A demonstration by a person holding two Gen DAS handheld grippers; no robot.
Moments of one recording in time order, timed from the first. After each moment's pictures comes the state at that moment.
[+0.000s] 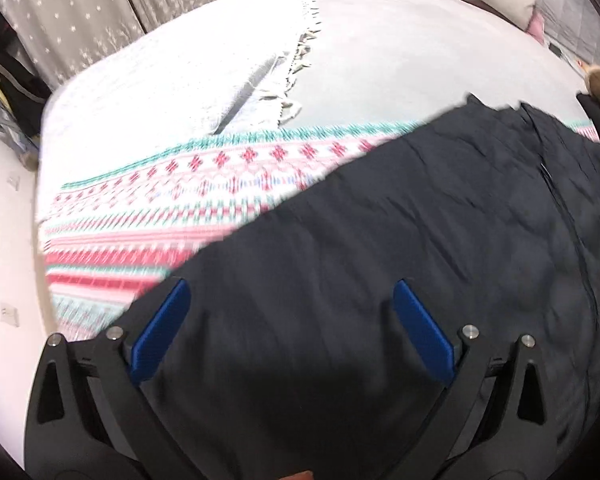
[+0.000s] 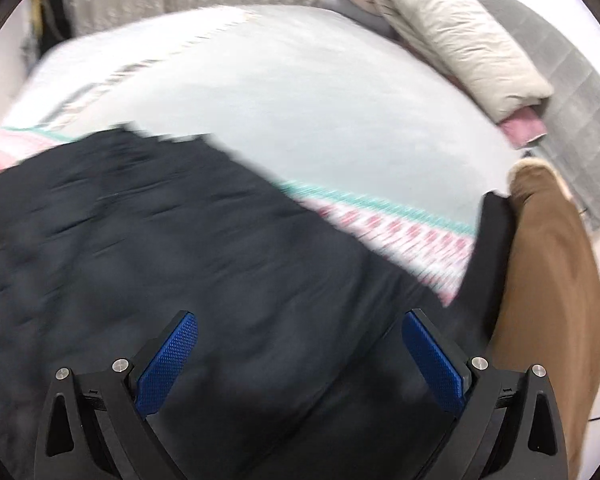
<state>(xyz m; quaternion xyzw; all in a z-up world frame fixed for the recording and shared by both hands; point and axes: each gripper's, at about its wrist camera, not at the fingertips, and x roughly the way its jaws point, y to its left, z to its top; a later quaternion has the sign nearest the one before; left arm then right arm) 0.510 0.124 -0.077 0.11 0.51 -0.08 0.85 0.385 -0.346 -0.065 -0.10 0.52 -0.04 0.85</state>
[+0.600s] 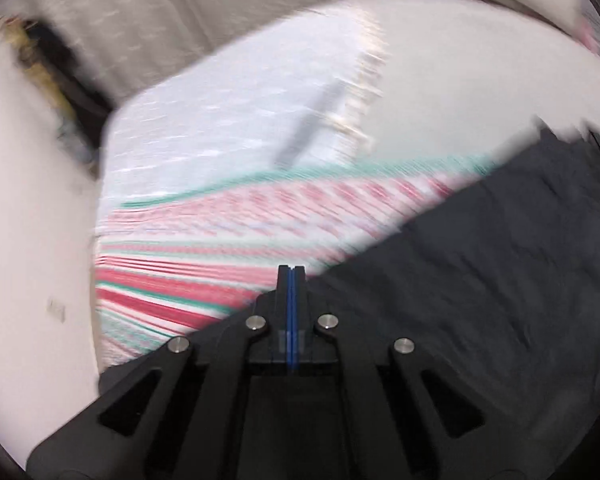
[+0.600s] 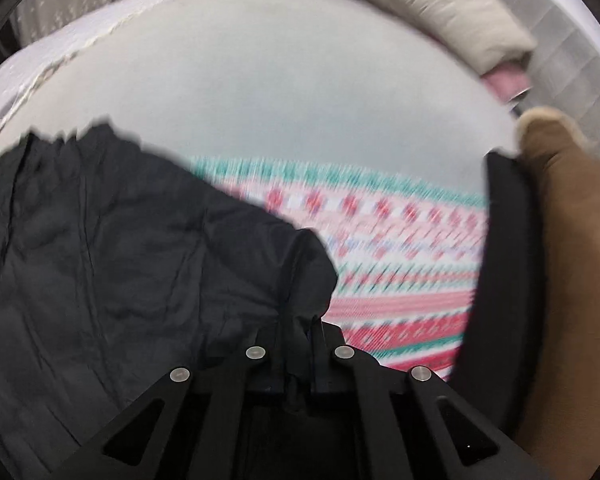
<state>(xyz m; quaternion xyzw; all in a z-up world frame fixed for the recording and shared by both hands) 0.502 0.117 -0.063 0.15 0.45 0.07 0.88 0.432 -0.376 -0.114 -0.06 0.54 -0.11 0.83</state>
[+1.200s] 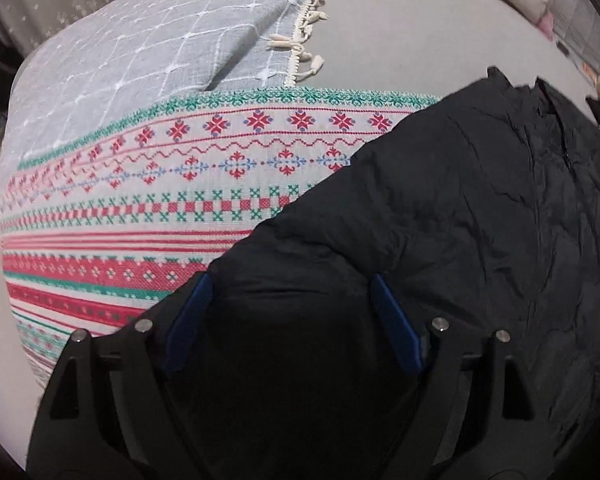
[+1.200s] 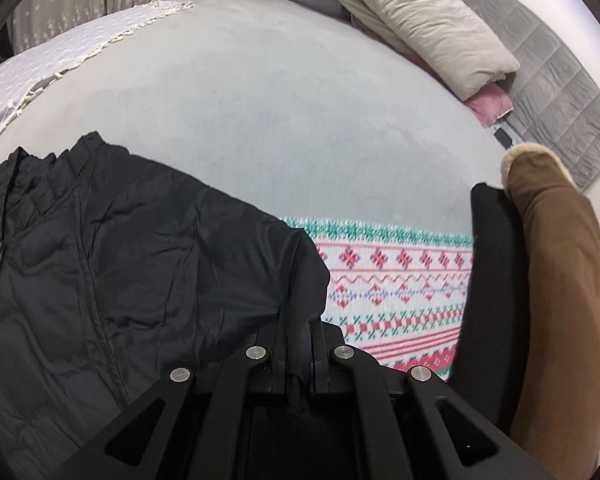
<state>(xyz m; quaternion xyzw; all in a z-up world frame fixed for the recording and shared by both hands) 0.527 0.138 -0.115 0.08 0.57 -0.10 0.81 0.447 -0.361 -0.104 -0.07 0.52 -0.12 0.84</state>
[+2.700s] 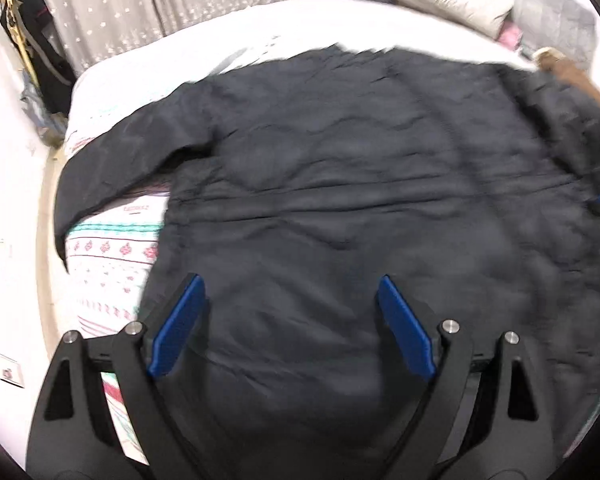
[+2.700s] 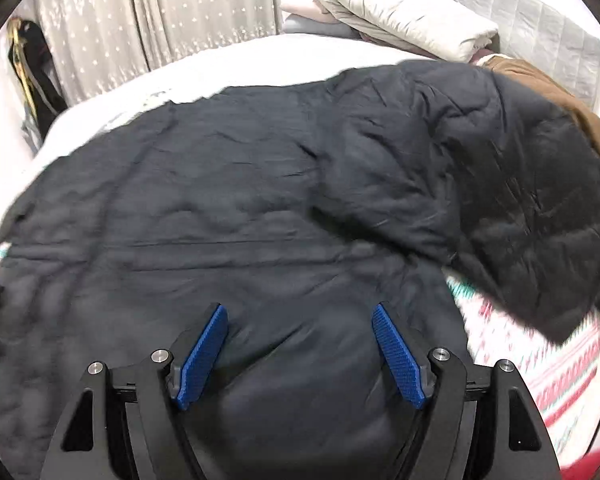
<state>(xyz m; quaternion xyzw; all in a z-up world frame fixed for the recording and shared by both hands) 0.228 0.076 -0.060 0.07 0.46 -0.07 0.88 0.197 -0.288 -0.103 0.07 0.45 -0.03 0.89</state>
